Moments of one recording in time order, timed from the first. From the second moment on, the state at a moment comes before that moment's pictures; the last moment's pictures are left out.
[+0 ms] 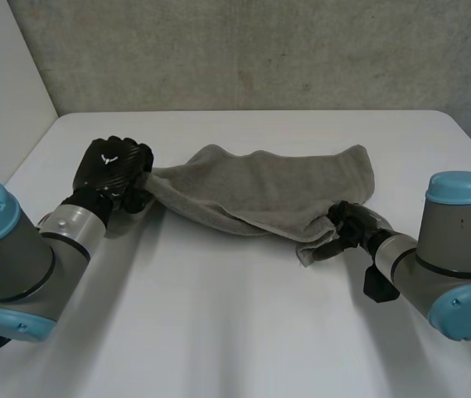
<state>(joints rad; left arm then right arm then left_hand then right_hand) 4.39 -1.91 -1.77 3.71 -1.39 3.35 1.89 -0.95 1.52 -0.08 1.44 3.49 1.35 1.36 1.38 1.36 1.20 0.52 0.51 0.52 0.52 0.35</state>
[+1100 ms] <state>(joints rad) 4.36 -1.90 -1.82 3.70 -1.38 3.36 1.81 -1.08 1.28 0.32 1.42 2.49 1.35 1.36 1.38 1.36 1.20 1.31 1.32 1.33 1.33 1.16</state>
